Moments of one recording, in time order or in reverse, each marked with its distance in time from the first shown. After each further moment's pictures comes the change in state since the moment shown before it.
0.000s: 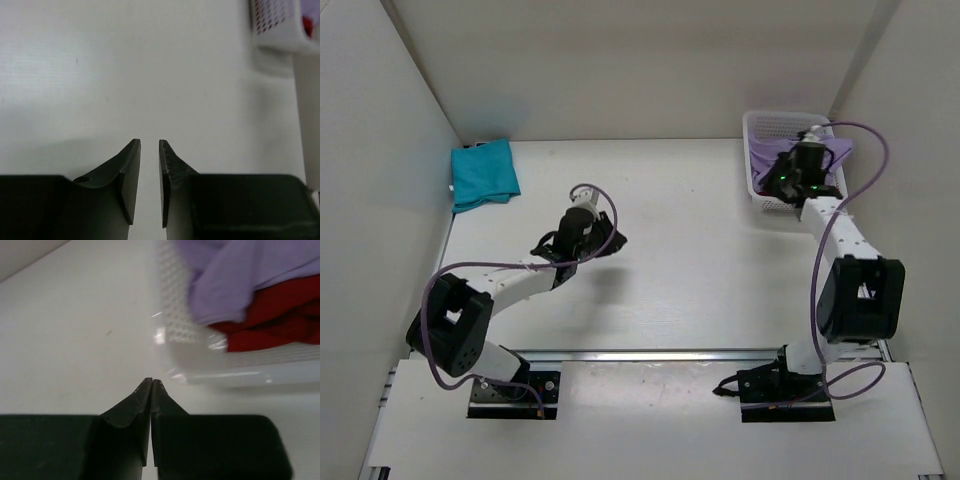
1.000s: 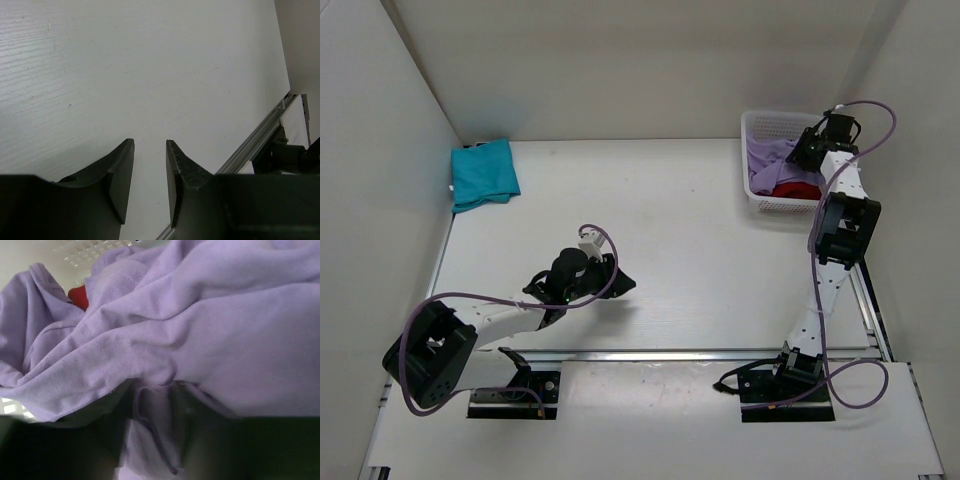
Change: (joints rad) left arm -0.130 -0.203 -0.390 0.176 0.200 0.002; right arm -0.341 0.898 0.979 -0.237 -0.140 -0.165
